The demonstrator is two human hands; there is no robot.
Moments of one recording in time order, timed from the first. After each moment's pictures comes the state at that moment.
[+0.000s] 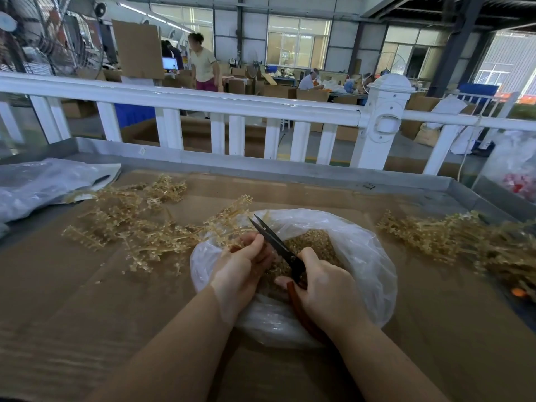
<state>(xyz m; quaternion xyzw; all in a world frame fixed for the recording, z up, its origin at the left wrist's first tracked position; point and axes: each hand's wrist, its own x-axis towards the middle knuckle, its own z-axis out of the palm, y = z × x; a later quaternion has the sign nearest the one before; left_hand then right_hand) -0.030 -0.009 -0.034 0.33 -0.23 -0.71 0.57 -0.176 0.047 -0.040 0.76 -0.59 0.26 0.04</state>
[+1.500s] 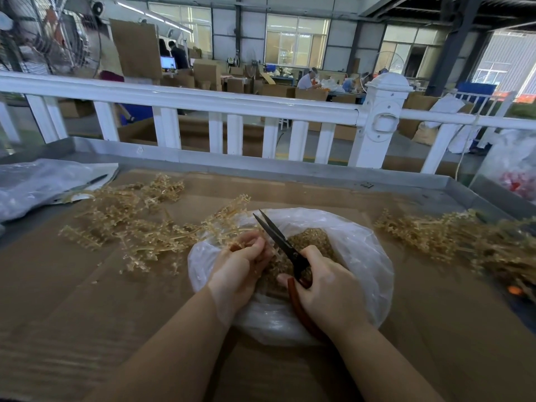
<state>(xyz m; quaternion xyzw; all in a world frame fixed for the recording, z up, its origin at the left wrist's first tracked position) -0.031 -0.008 -0.038 0.33 -0.25 -0.70 0.58 -0.180 0.052 -0.039 0.74 -0.60 0.31 0.04</state>
